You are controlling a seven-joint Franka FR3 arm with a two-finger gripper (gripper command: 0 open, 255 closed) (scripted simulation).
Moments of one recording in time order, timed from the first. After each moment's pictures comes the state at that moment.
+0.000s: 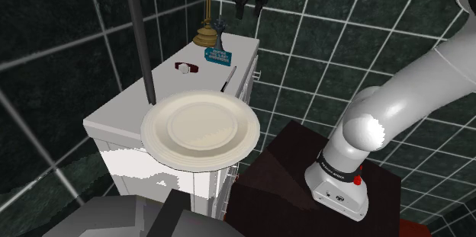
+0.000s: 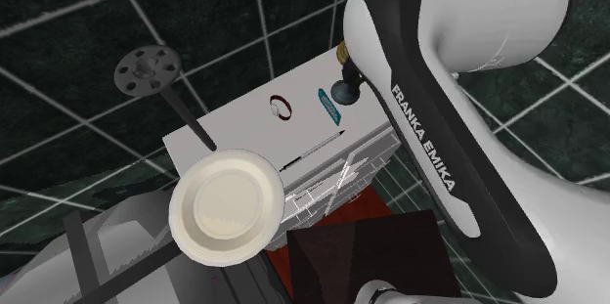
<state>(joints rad) 0.00 -0.40 0.02 -1.96 0.03 1.62 0.05</state>
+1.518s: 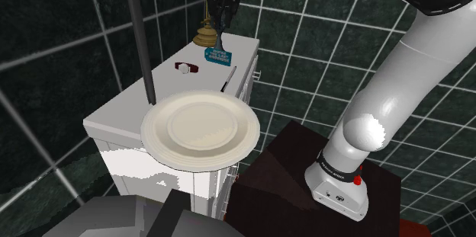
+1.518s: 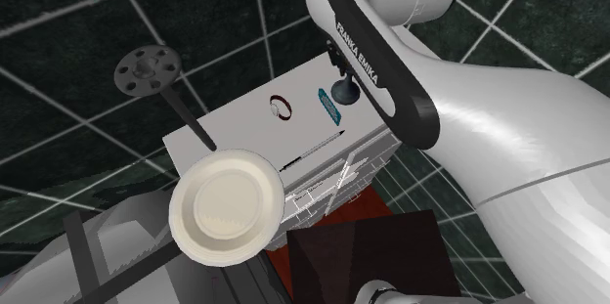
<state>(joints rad) 0.01 -0.10 0.05 -1.74 0.01 1.64 0.08</state>
